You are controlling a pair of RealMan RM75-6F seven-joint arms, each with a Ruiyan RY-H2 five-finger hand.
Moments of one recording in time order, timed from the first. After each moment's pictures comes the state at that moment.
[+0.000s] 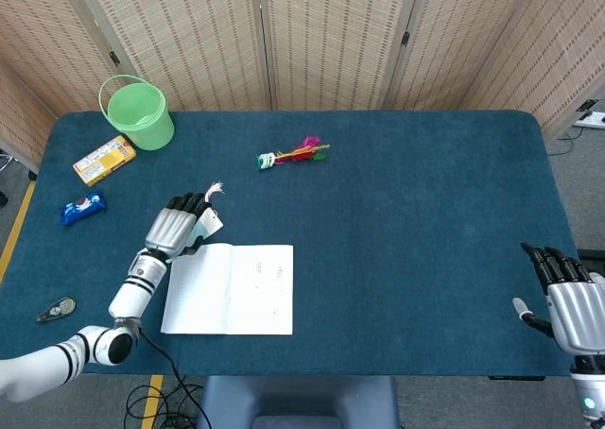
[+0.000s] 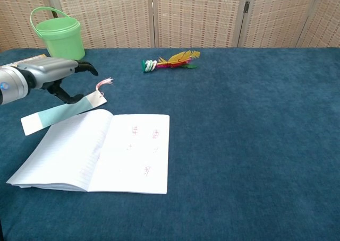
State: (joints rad) left arm -0.78 -1.53 -0.16 -1.22 1.07 0.87 0.33; right arm 0.05 -1.07 0.06 -1.67 -1.54 1.54 -0.13
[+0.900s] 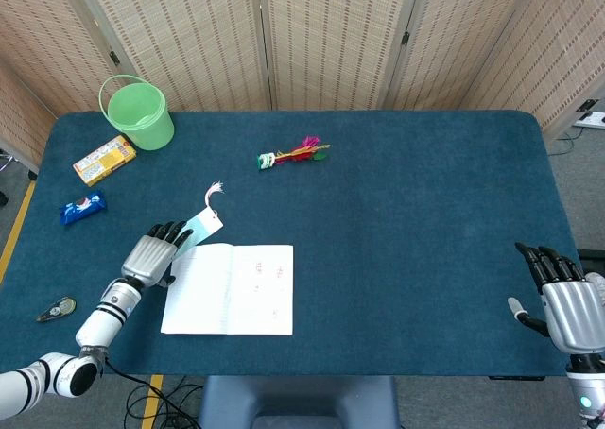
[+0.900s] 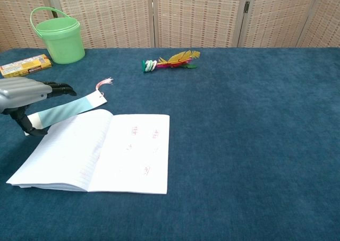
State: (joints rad) left arm -0.69 -1.42 -0.03 -1.34 1.13 0.88 0.40; right arm 0.06 -1.08 0.06 -1.67 -1.56 1.54 -0.12
